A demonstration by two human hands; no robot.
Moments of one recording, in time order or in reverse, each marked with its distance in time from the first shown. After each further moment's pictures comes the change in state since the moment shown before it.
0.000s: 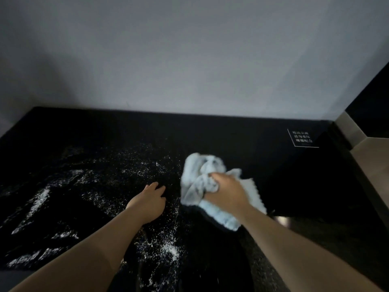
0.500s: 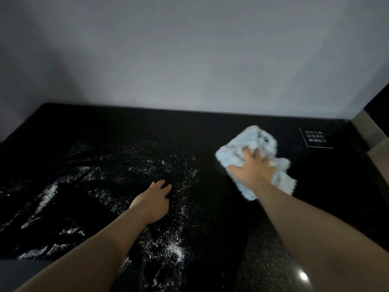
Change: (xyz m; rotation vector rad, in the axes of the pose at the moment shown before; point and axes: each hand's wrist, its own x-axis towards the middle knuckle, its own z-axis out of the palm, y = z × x) left_hand 0.003 -0.009 0.000 0.391 -0.032 0.146; right_hand 0.064 0.034 -0.032 -0.416 0.170 0.302
